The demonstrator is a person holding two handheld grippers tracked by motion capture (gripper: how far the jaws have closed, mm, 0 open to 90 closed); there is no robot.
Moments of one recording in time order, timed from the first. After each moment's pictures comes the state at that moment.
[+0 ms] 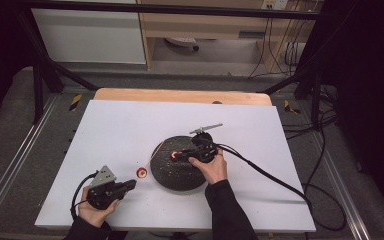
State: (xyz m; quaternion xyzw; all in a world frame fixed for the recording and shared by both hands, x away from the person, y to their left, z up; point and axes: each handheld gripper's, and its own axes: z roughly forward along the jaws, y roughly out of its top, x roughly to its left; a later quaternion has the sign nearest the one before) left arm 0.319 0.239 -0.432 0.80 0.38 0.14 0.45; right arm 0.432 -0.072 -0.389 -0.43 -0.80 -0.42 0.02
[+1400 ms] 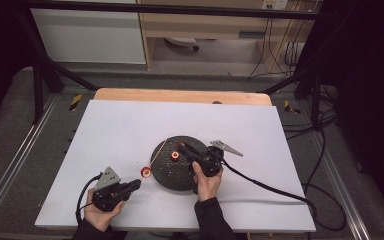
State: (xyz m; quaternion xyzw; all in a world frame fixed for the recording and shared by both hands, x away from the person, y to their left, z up) left arm 0.312 0.222 -0.431 0.78 0.39 0.14 0.46; right arm 0.397 -0.083 -0.421 -0.49 -0.57 -0.66 -0.02
